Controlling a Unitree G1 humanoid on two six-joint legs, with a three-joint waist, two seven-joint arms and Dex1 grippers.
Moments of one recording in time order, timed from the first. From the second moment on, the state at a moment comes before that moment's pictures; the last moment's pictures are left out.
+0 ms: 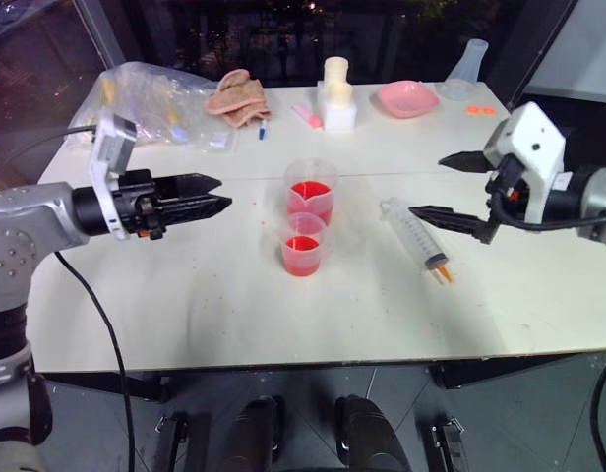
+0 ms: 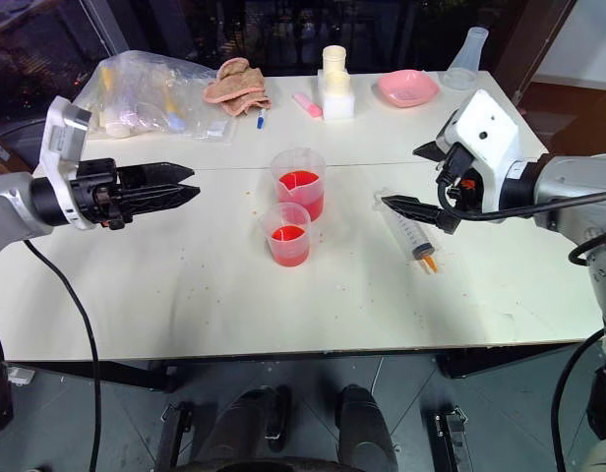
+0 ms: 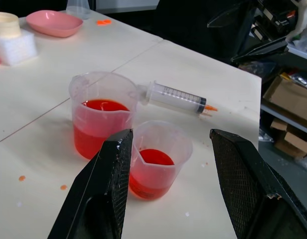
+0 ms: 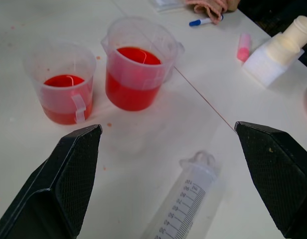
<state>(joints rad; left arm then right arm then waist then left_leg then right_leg) -0.59 0.90 0.24 -0.18 -0.89 0.94 -0.99 -0.59 -1.07 -0.17 -0.45 0.55 0.96 0.86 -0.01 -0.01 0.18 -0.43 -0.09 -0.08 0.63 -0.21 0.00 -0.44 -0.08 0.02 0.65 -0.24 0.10</state>
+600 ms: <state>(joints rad) -0.60 0.86 0.19 -0.15 -0.85 0.90 -1.01 -0.55 -1.10 -0.17 -0.45 0.55 0.96 0.85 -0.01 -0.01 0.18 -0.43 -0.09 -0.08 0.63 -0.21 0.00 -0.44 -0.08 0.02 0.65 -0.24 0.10</state>
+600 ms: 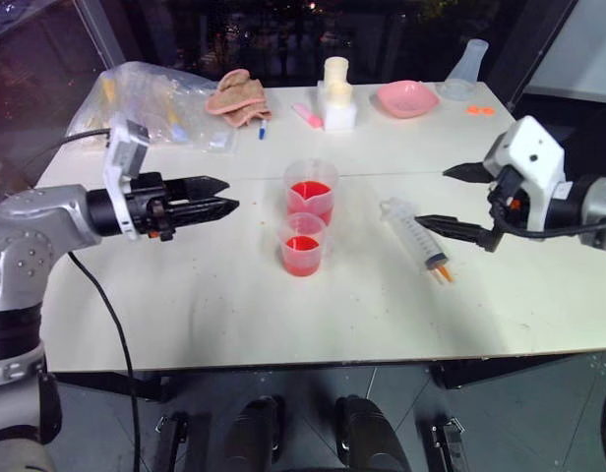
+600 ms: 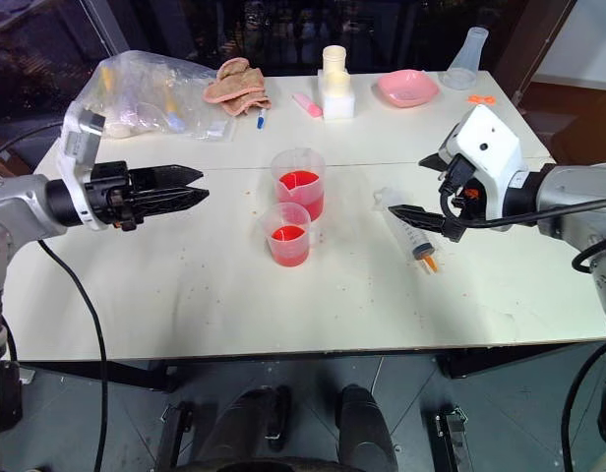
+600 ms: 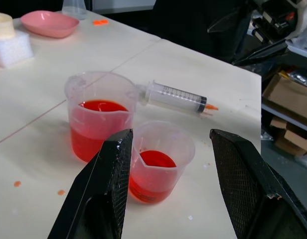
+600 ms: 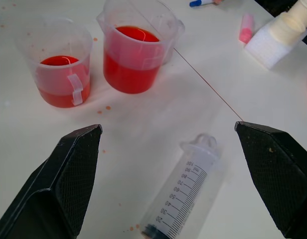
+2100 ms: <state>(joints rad) -0.48 0.85 0.25 -0.28 -0.87 0.93 -0.92 -1.53 -0.48 0.64 1.28 -0.11 1.00 1.05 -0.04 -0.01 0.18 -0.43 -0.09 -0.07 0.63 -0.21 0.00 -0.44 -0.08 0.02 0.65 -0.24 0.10</state>
